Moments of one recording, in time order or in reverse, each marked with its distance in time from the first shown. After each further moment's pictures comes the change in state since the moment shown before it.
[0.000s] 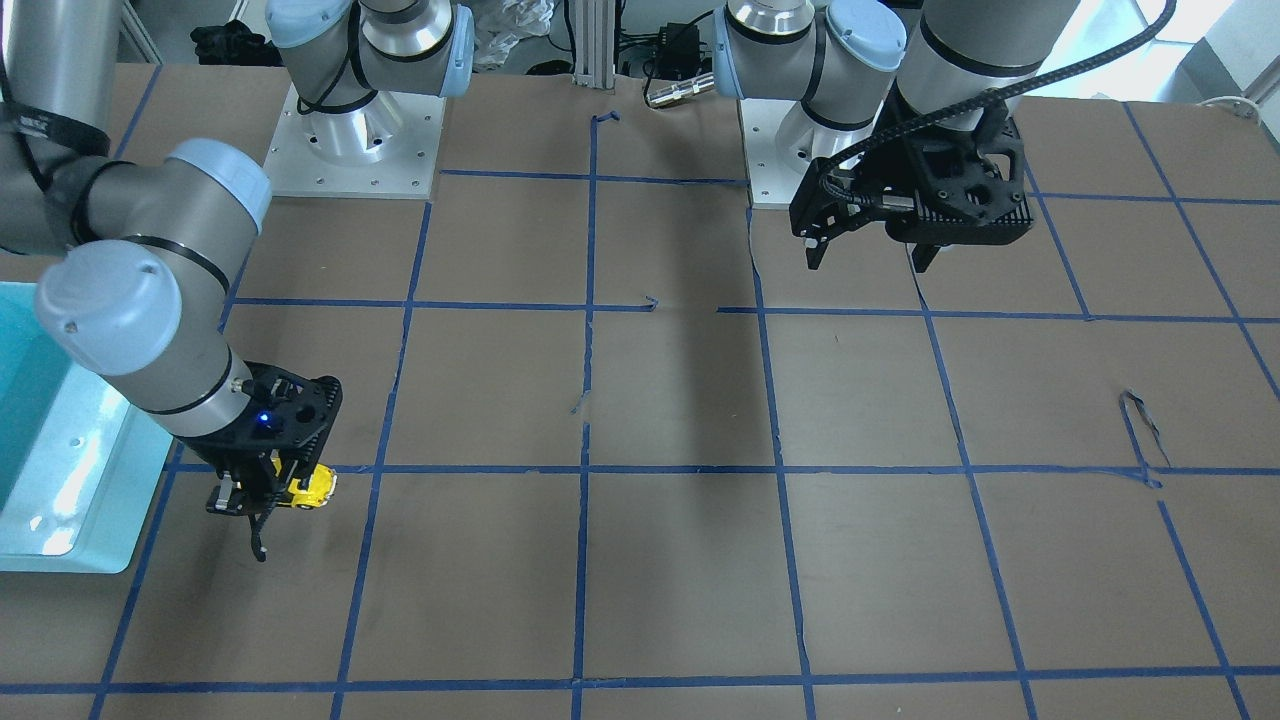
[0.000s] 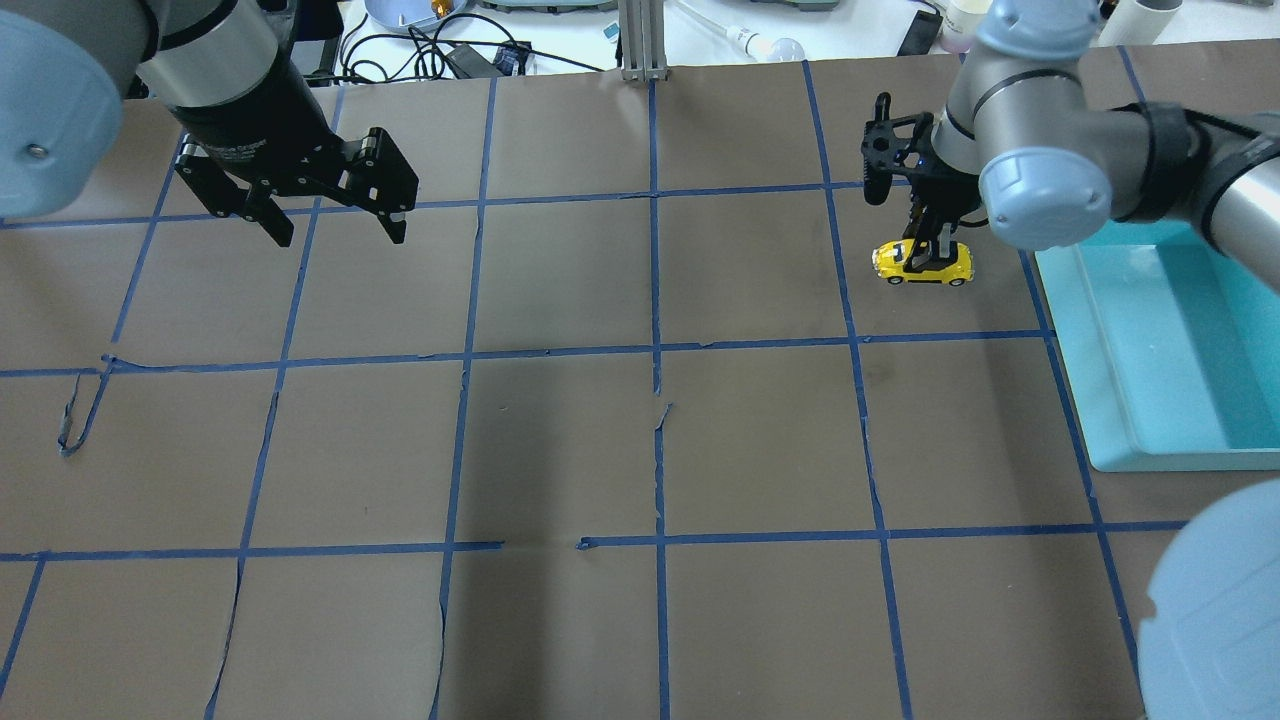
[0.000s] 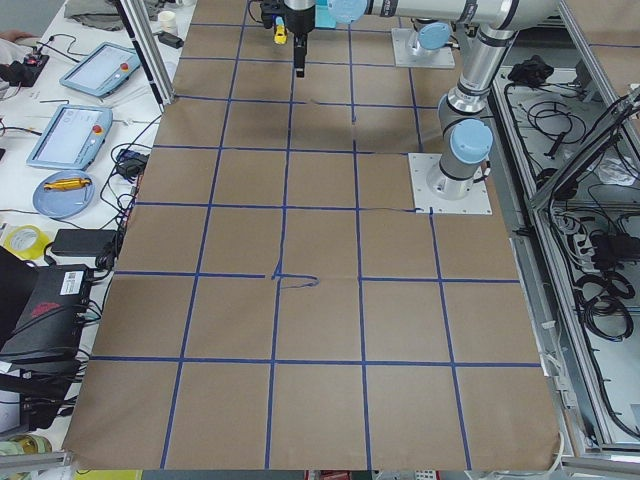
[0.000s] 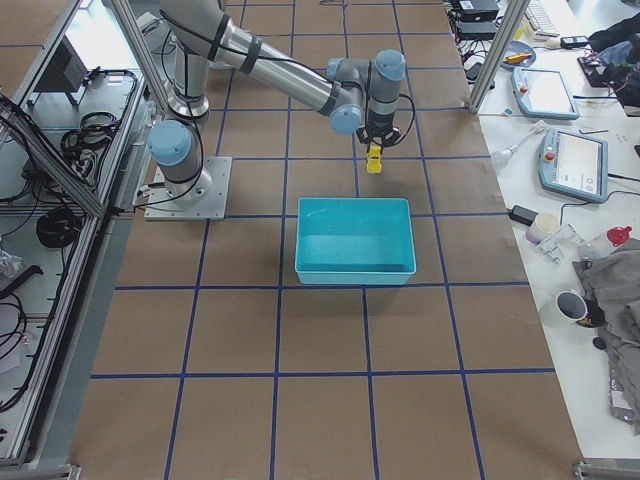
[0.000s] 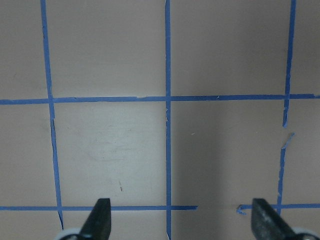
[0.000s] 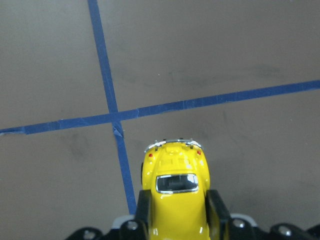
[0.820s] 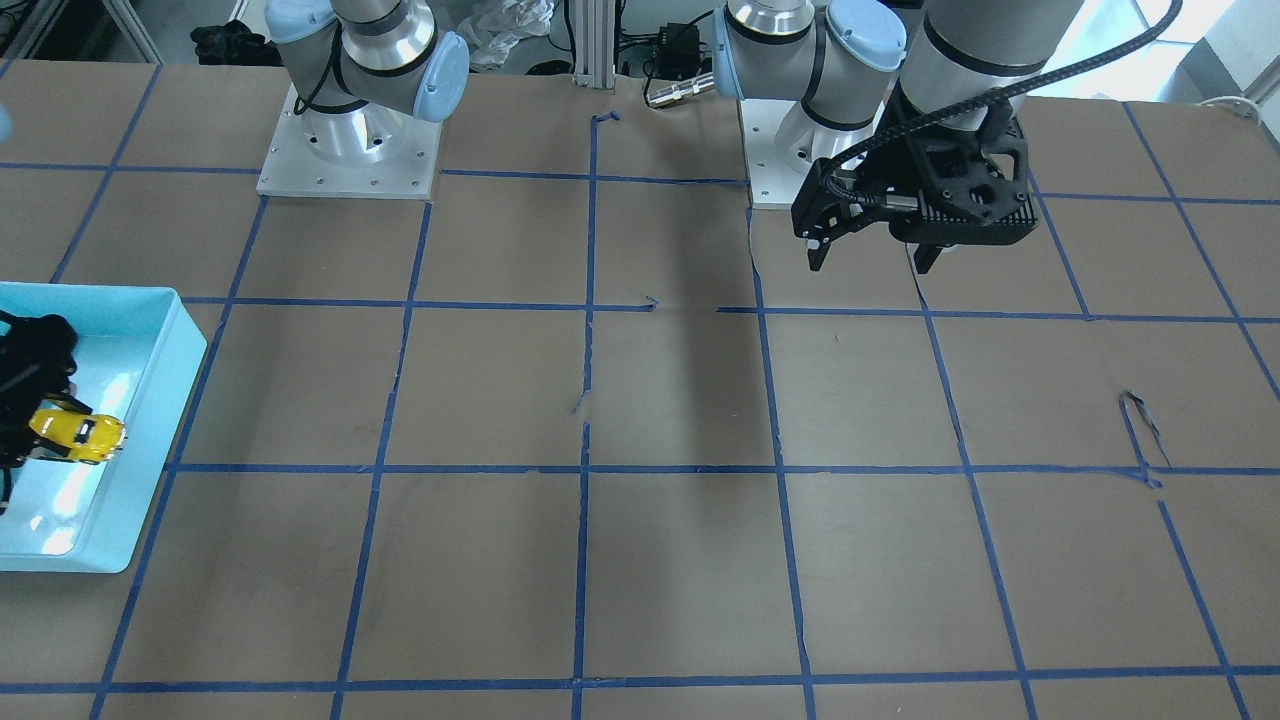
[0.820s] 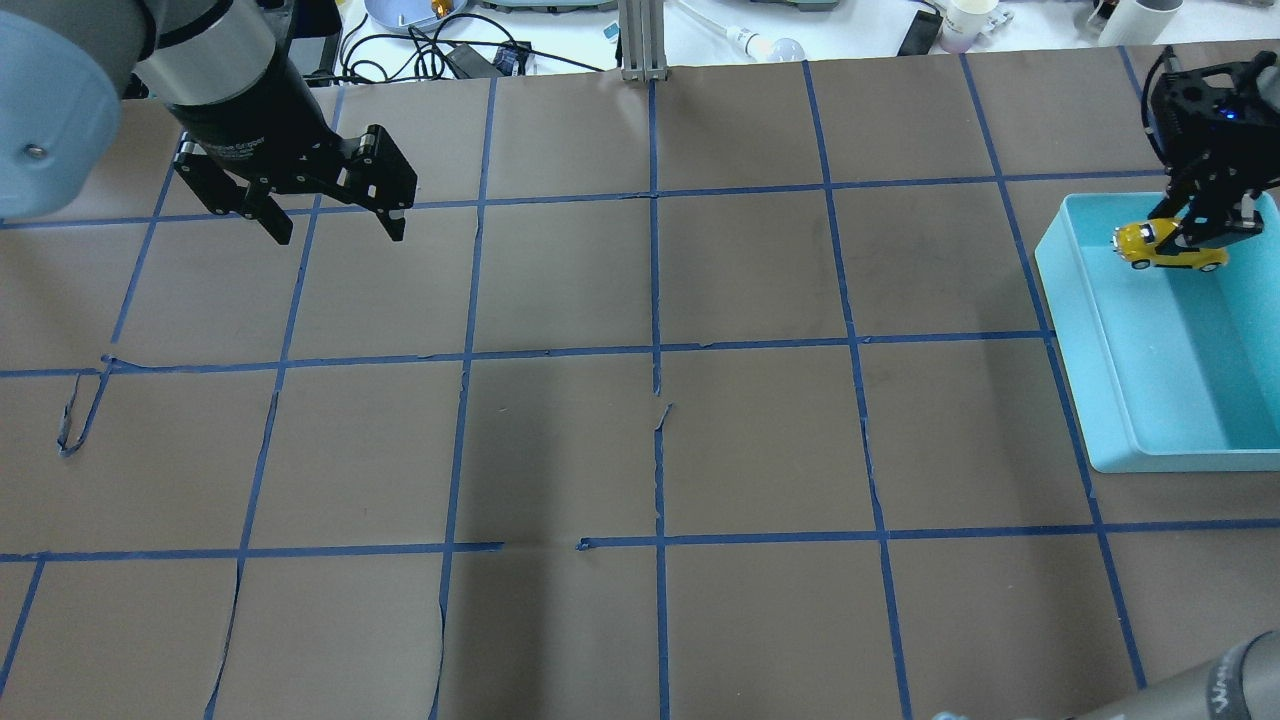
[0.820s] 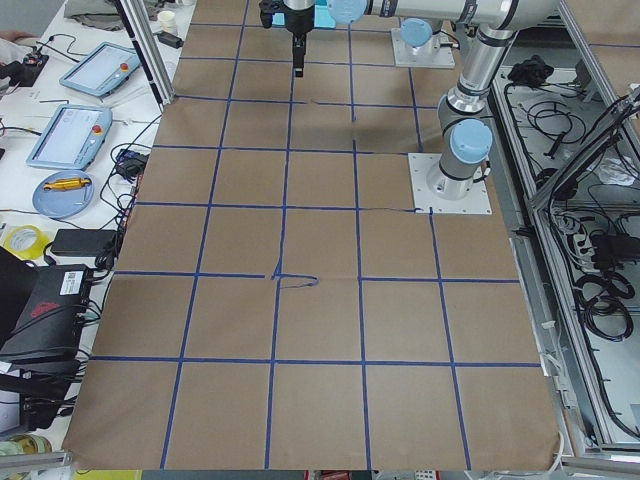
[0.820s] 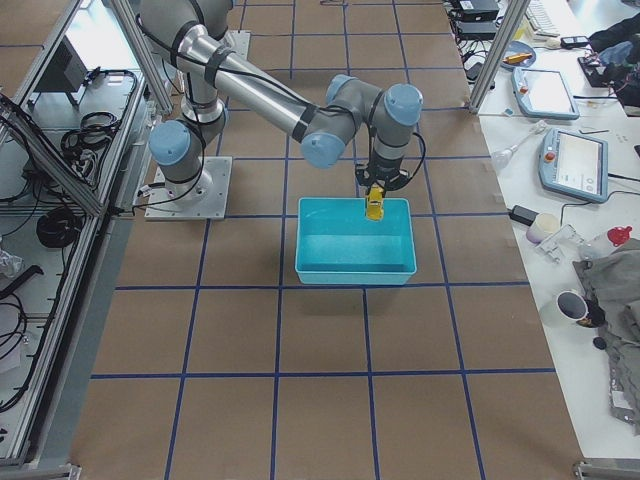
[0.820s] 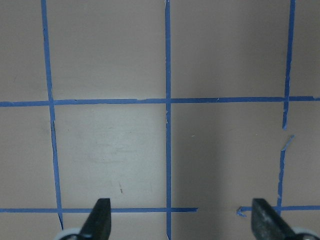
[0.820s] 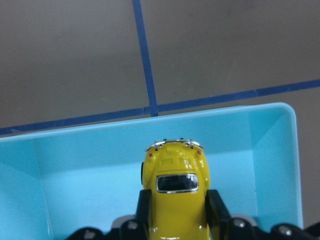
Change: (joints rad) left arm 0.003 -0.001 0.000 0.007 -0.002 0.002; right arm -0.418 -0.026 -0.070 0.152 -0.003 -0.434
